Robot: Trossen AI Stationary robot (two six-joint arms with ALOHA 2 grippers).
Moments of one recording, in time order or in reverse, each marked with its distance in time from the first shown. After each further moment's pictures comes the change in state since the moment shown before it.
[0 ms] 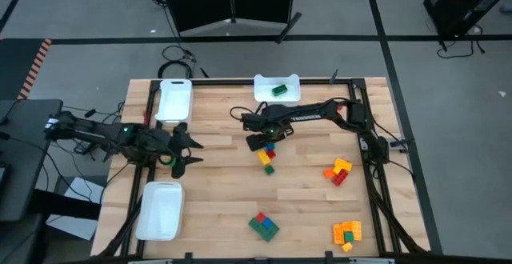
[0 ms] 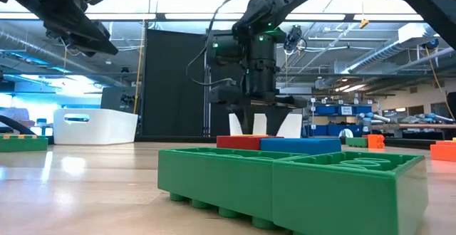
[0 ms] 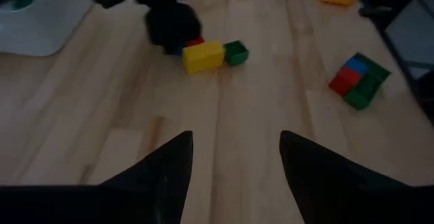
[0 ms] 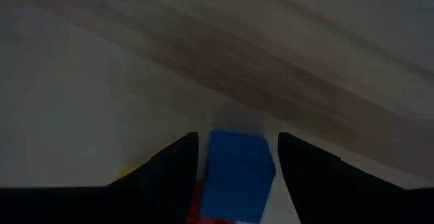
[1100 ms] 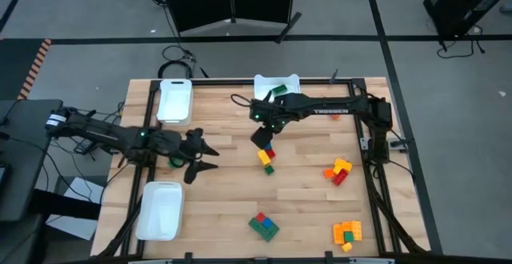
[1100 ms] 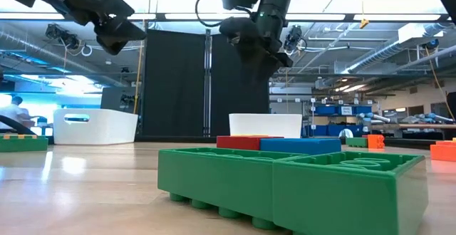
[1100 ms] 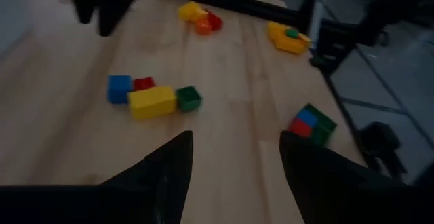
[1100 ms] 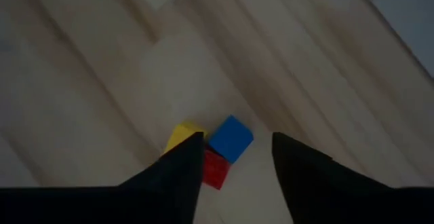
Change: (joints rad) left arm 0.000 0.227 0.000 0.381 0.099 -0.080; right arm 0.016 -0.245 0.011 0.001 0.057 -0.454
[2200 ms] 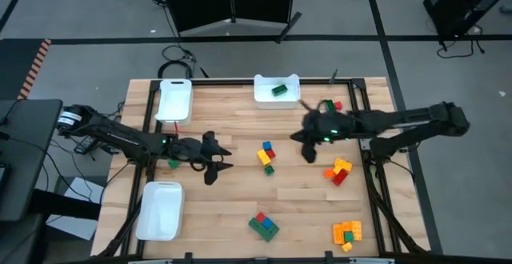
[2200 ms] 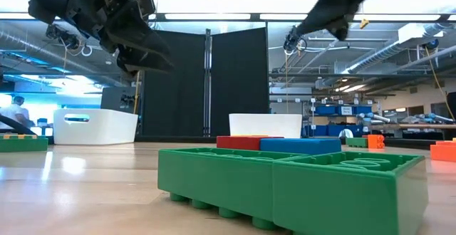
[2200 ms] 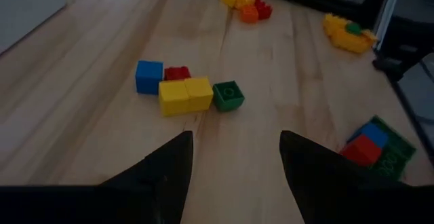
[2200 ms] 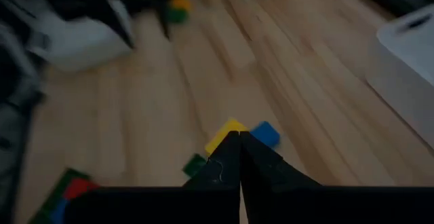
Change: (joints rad) left arm 0.002 0.317 0.000 0.255 -0.114 -0.055; right arm 0.178 -0.807 -0.759 0.543 0.117 -0.139
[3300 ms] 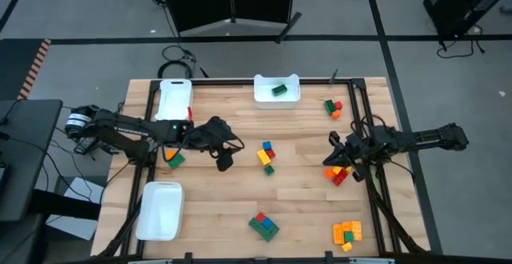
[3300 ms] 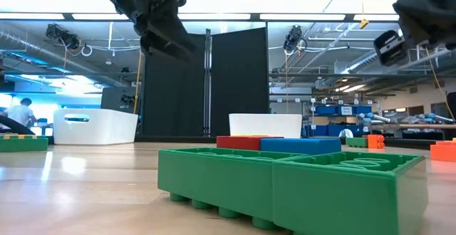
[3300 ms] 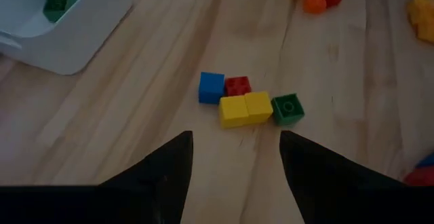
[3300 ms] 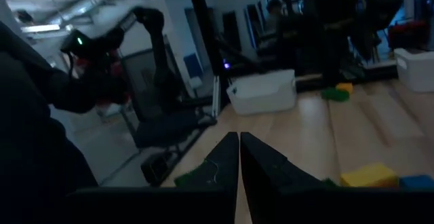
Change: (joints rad) left arm 0.119 0.145 0.377 -0.461 -0.049 0.052; right arm 0.053 -0.927 -0.868 0.654 -0.438 -0.096
